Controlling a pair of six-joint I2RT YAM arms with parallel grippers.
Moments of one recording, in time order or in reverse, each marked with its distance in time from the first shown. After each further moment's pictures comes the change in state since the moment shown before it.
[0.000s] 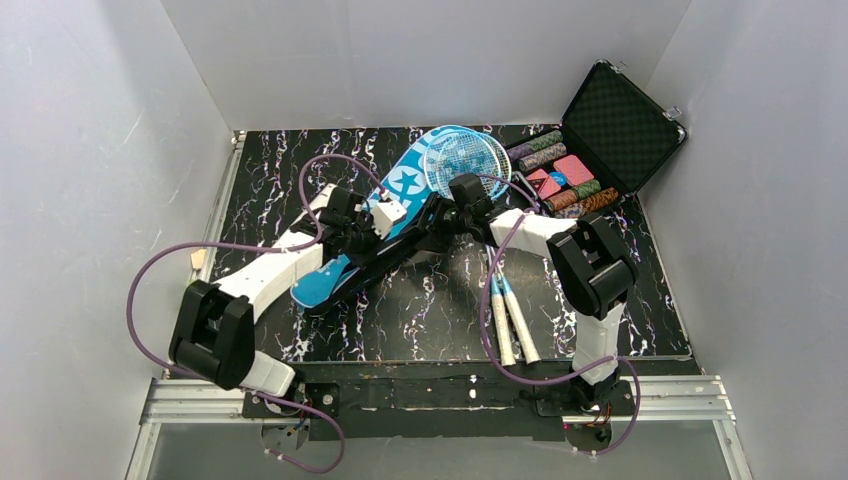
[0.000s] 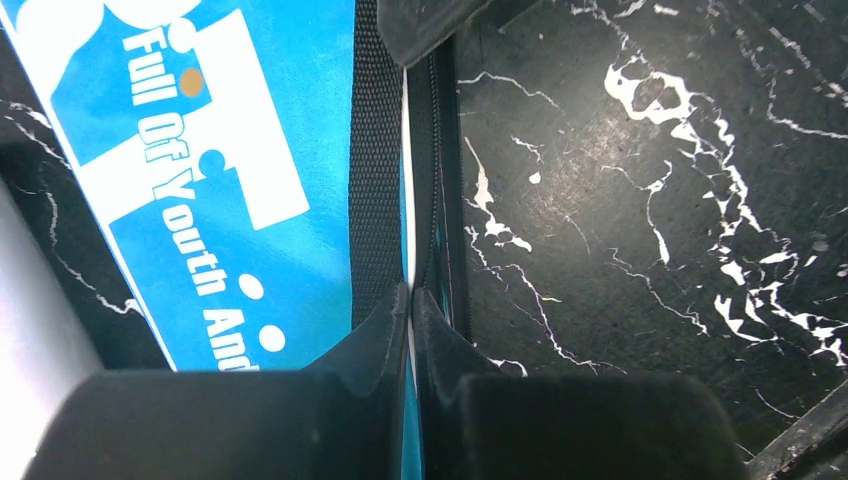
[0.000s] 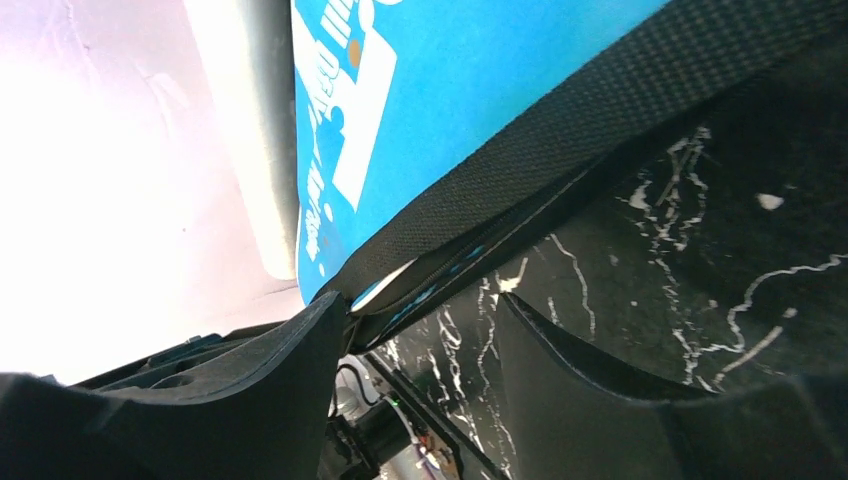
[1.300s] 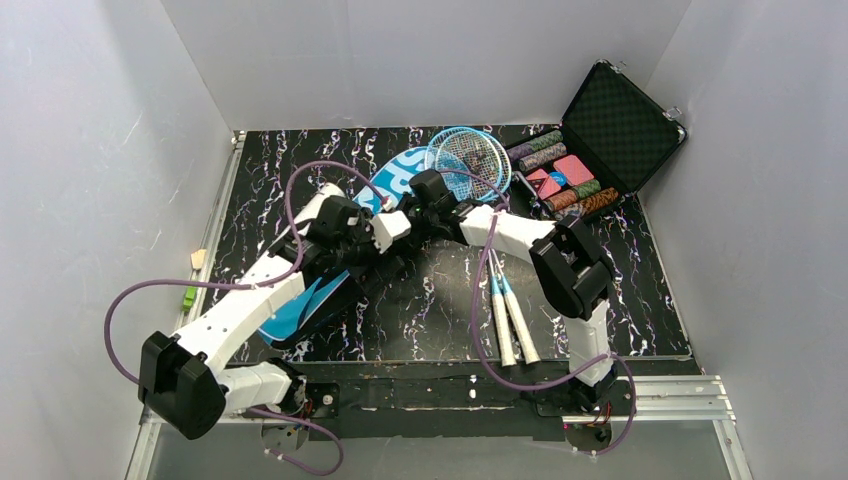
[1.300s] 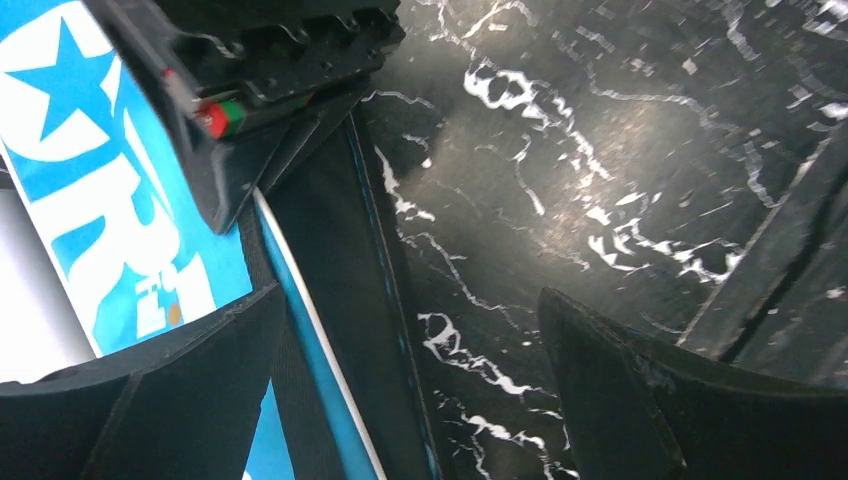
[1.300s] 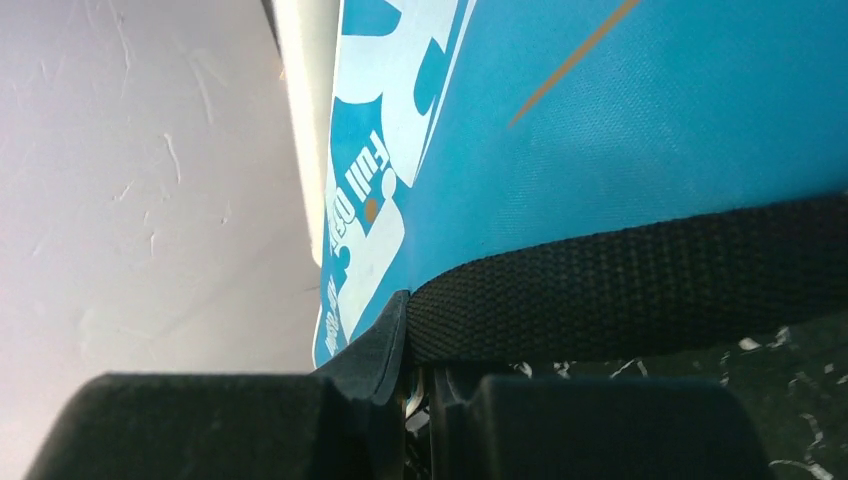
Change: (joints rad) left arm -0.094 -0.267 0.022 -0.175 0.058 -0.004; right arm 0.155 0.082 0.222 -0.086 0.100 0.136
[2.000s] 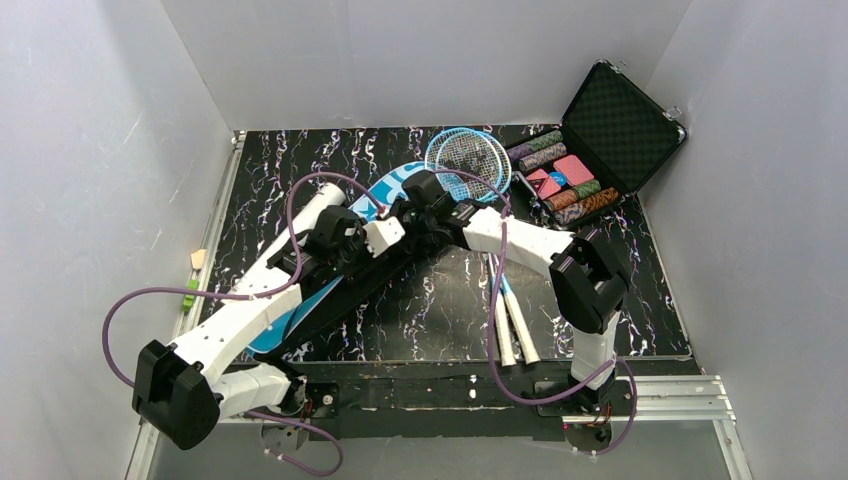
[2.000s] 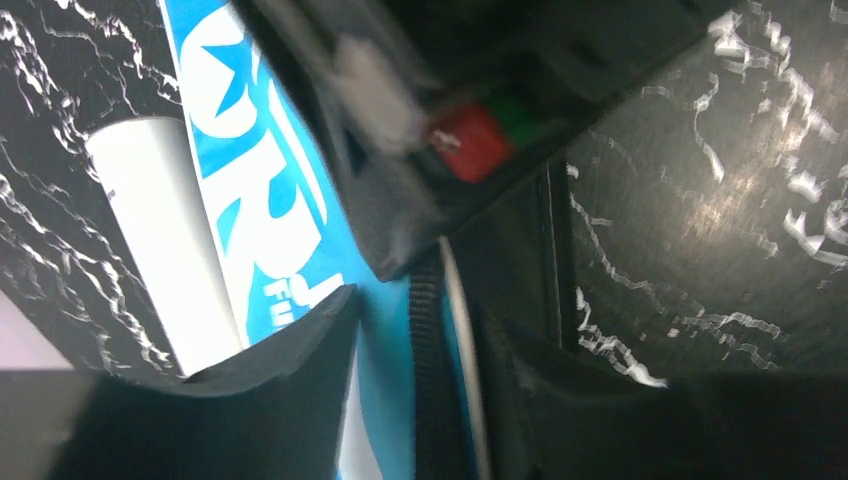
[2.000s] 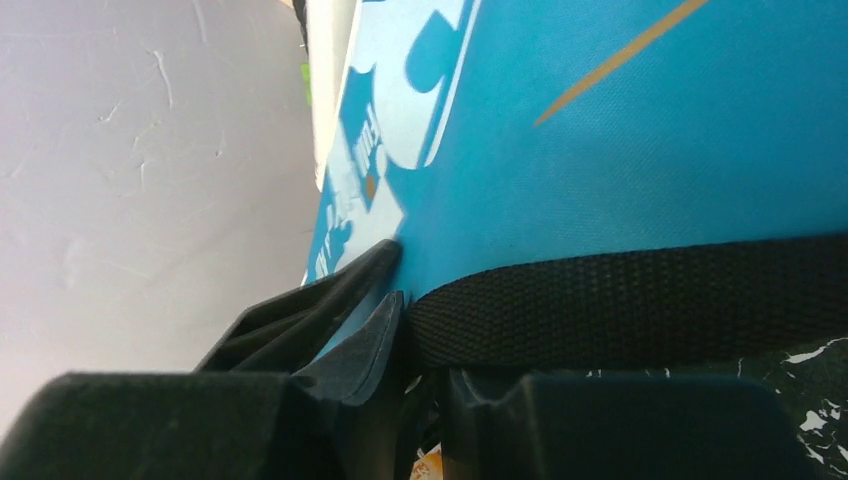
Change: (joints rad) left arm -0.027 -0.062 -0.113 0.124 -0.320 0.140; right arm 0.082 -0.123 0.020 -0.149 0.005 -0.010
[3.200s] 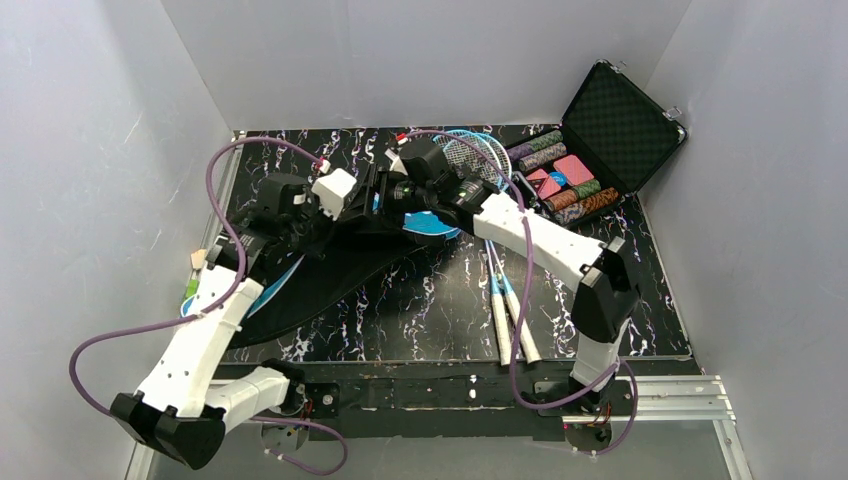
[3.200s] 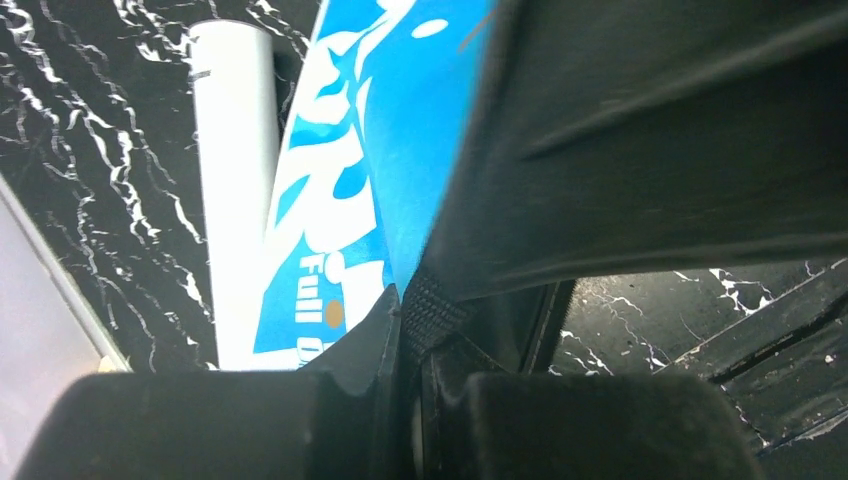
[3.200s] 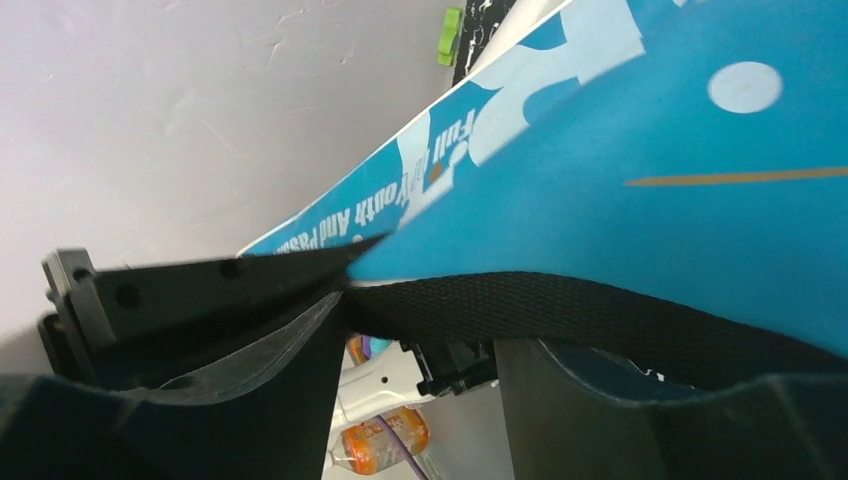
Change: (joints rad) left arm 0.185 -0.085 0.349 -0.386 0.095 -0.260; right arm 0.032 -0.049 0.254 -0.108 -0.095 -0.164
